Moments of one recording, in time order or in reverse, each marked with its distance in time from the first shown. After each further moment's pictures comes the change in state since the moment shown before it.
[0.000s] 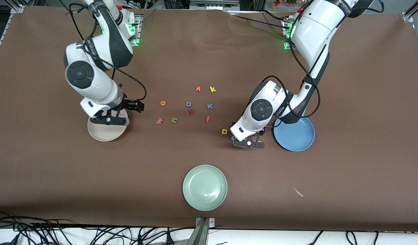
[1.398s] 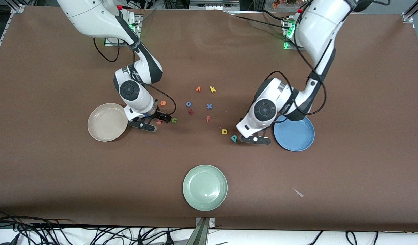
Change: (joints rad) left arm 0.042 -0.099 0.014 -0.058 0.000 -0.183 0.043; right arm 0.091 0.286 0.006 -0.103 0.000 0.453 0.295
